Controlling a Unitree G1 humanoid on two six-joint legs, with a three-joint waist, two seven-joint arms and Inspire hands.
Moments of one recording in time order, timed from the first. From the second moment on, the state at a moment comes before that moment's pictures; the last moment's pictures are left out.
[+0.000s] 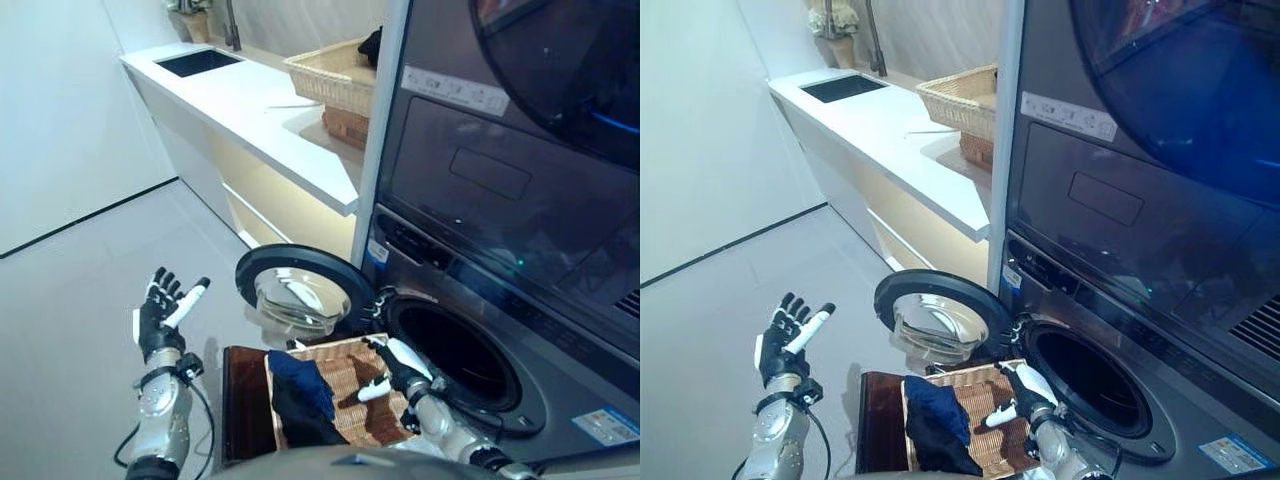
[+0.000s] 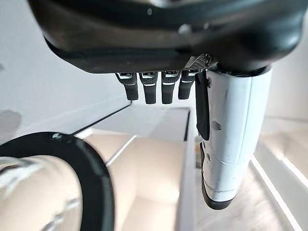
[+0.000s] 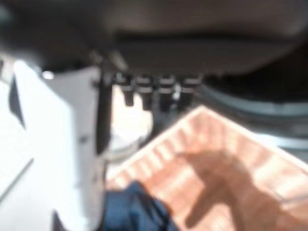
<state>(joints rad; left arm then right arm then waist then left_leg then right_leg) 0.13 0.20 0.04 0.49 -0.43 -0.36 0.20 -0.03 -0.30 0.50 0.91 -0.43 -0.17 -0.22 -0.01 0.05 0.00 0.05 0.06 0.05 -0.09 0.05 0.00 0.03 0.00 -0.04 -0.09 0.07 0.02</state>
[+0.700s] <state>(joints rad) 0.13 0.20 -0.02 0.55 -0.48 -0.34 0.18 -0.23 -0.25 0.50 1.02 -0.40 -0.15 -0.31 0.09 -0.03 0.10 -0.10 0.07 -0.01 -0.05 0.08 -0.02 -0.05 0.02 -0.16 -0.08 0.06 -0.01</state>
